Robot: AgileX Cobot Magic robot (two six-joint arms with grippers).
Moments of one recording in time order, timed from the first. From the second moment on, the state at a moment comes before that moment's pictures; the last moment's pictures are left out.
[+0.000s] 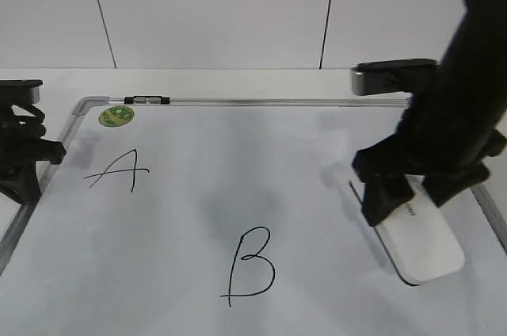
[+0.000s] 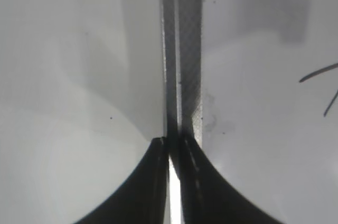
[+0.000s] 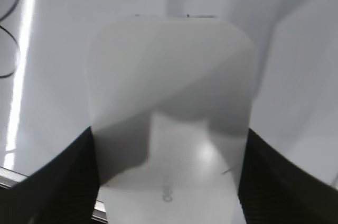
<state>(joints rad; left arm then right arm) -0.09 1.89 -1.15 -0.06 0.82 -0.03 0.41 1.61 -1.16 0.10 1.14 0.06</state>
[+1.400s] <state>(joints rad) -0.09 1.89 -1.15 -0.06 0.83 -0.03 0.91 2.10 -1.59 0.17 1.21 0.08</state>
